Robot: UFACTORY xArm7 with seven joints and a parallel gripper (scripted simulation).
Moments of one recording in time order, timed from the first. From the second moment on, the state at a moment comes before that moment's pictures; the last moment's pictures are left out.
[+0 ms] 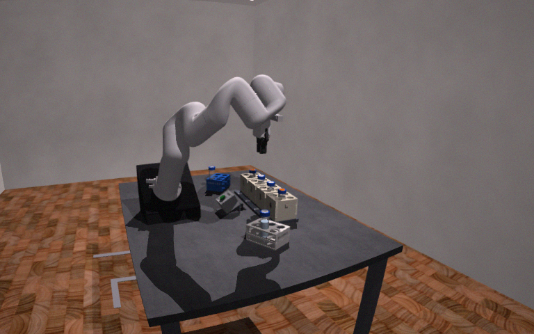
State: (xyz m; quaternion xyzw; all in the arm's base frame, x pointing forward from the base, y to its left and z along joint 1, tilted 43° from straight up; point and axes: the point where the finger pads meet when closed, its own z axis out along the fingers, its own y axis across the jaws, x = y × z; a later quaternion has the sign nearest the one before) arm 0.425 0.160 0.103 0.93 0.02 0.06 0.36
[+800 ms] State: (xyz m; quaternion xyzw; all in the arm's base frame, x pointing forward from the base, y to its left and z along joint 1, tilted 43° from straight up) arm 0.342 0.098 0.084 0.88 0.32 -0.11 0.32
